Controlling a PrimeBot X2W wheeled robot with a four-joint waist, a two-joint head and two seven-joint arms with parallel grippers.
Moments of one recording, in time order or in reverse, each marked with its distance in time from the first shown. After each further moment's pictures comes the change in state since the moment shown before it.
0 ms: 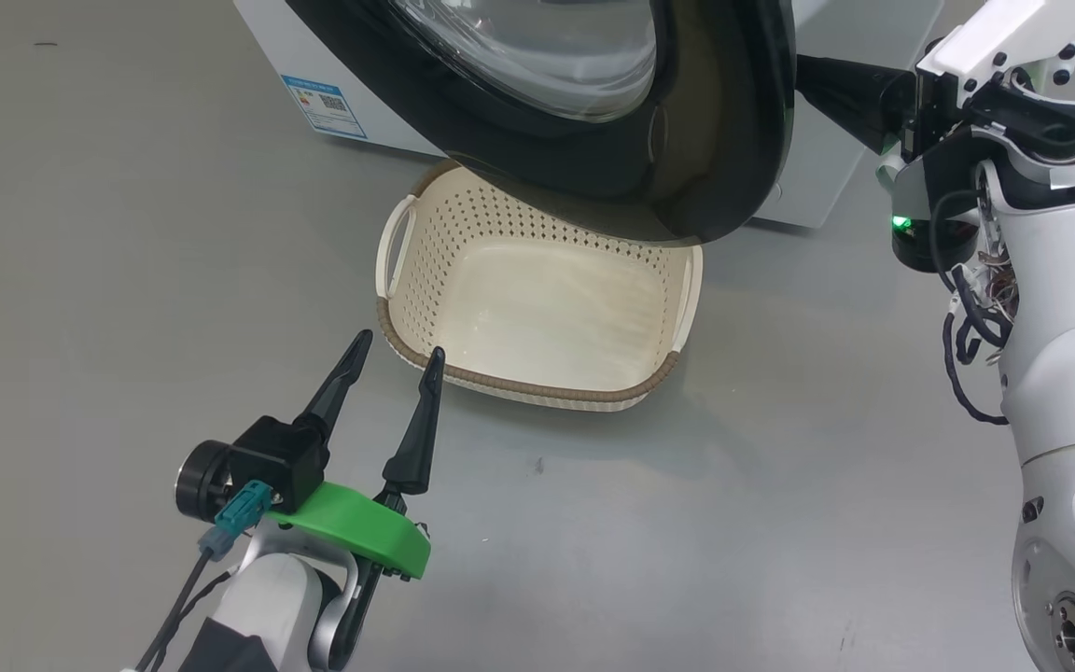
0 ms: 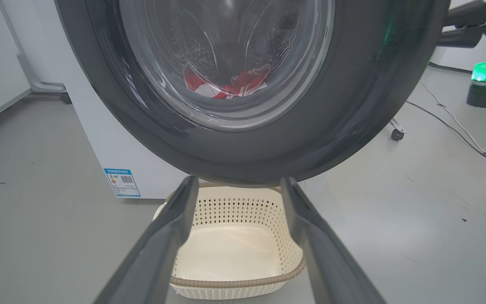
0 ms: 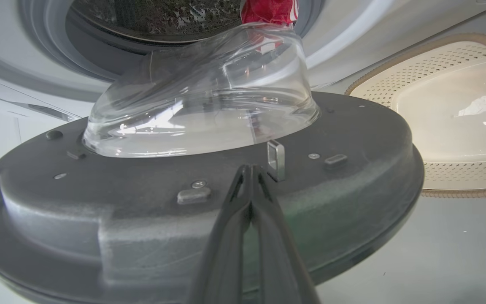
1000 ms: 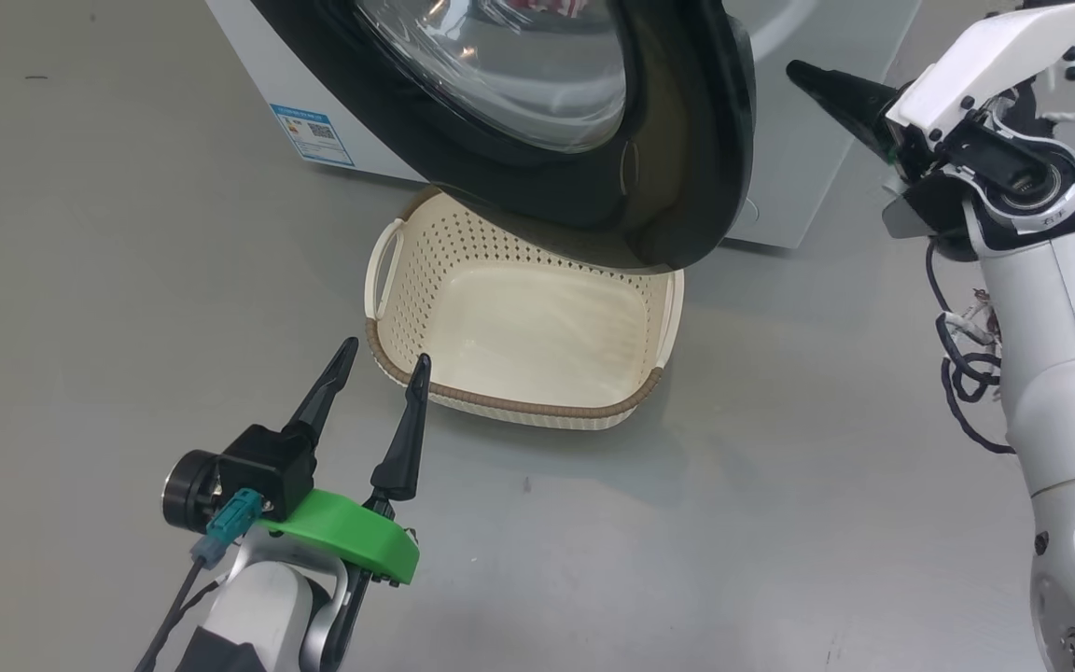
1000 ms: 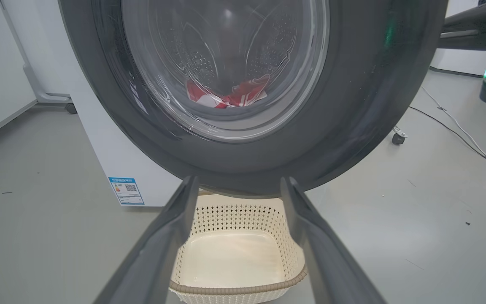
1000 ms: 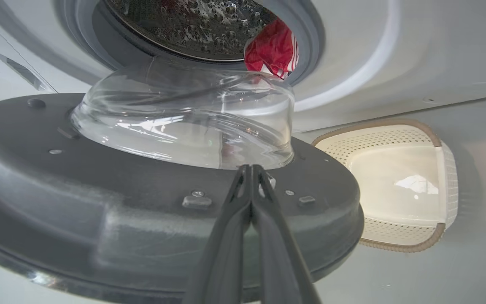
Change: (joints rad) left arm 0.016 0.000 0.027 0.000 0.025 0.000 0.000; right arm 0.064 -0.036 0.120 -0.065 -0.110 0.131 -0.138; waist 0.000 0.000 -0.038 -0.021
